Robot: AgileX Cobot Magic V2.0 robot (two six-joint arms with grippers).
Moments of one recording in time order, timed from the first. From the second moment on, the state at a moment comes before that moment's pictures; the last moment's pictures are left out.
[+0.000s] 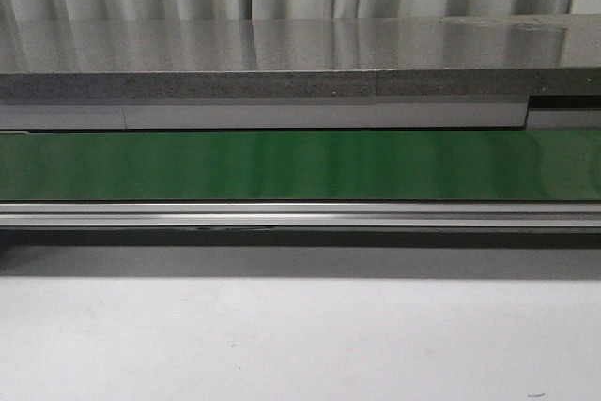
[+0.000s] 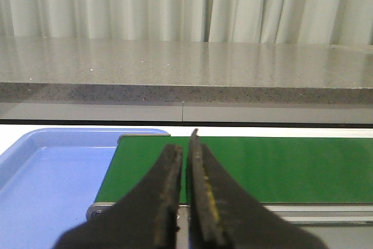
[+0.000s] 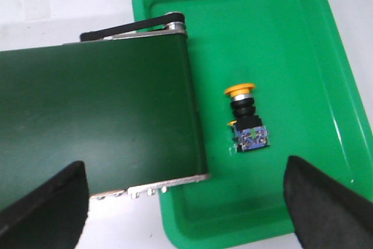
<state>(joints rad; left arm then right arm) -0.10 -0.01 0.00 0.06 0.04 -0.04 -0.22 1.19 -1.07 -0.09 0.82 0.05</state>
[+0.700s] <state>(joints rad) -0.10 -0.01 0.00 0.06 0.04 -0.04 -0.47 1.61 -1.12 -0.10 0.62 -0.20</state>
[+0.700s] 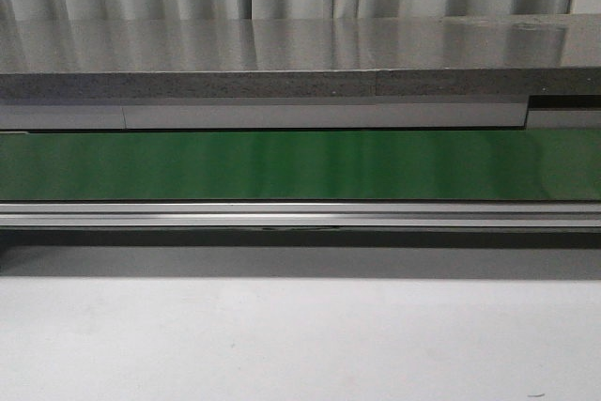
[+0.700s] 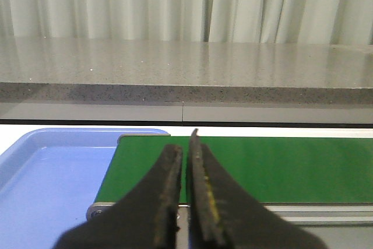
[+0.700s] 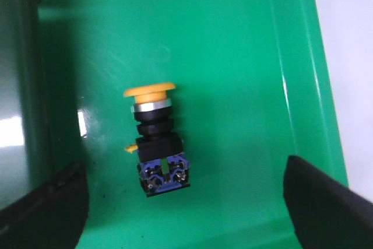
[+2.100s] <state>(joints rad) -0.10 -0.01 0.00 0.06 0.04 -0.04 -0.52 1.87 -1.13 -0.08 0.56 -0.25</state>
